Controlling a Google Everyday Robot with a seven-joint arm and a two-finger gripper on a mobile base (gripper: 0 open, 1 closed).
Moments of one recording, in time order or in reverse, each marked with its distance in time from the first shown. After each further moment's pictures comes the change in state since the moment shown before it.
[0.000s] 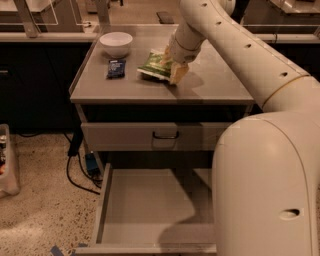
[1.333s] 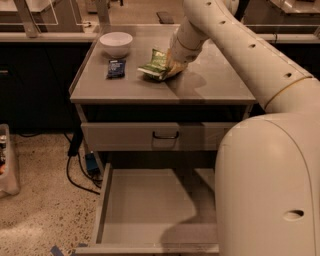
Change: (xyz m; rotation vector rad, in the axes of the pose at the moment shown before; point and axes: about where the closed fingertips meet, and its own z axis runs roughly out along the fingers) arm -0.002 0.002 -0.002 0.005 -0.032 -0.004
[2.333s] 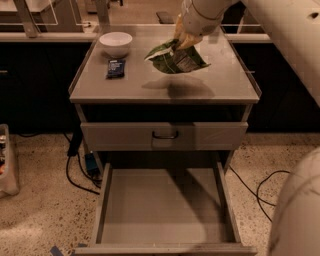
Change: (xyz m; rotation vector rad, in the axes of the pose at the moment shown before) arm -0.023 -0.003 -0.134 0.129 0.053 -0.039
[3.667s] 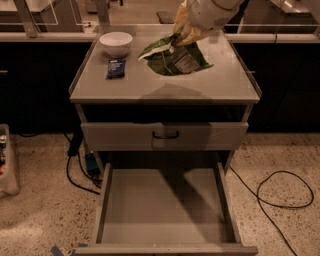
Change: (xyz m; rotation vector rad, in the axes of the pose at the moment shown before) arm -0.048 0.028 -0.077 0.046 -0.088 -0.039
